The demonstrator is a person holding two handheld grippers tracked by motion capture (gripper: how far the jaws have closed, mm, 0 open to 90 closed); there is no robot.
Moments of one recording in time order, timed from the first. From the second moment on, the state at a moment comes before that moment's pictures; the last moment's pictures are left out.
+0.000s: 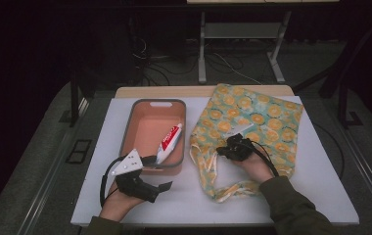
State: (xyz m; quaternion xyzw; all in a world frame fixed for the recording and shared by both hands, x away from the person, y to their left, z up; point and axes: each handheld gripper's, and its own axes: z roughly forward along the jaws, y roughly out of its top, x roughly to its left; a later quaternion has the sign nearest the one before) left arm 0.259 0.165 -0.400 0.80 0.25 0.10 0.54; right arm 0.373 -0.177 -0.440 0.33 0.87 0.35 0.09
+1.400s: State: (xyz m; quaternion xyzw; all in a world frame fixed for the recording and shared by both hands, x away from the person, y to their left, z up) left arm 0.258 0.162 -0.402 0.80 0.25 0.10 0.54; right arm 0.249 -0.165 -0.444 0.11 0.93 0.35 0.02
